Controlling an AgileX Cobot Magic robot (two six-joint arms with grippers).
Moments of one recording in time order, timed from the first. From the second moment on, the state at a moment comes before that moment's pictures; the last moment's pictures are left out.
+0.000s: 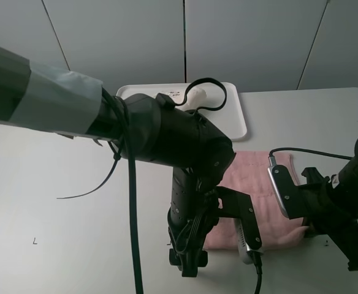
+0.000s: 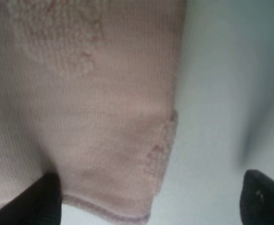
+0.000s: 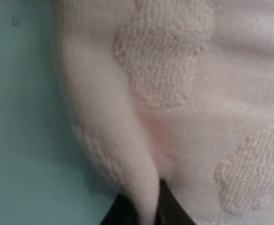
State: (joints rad) left arm -1.05 2.18 -1.39 -0.02 0.95 0.53; right arm 0.30 1.65 -0.42 0.05 0.39 -1.37
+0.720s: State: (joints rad) left arm -1.05 2.19 -1.39 0.00 0.89 0.40; right arm 0.30 1.64 -0.42 0.07 0.40 -1.36
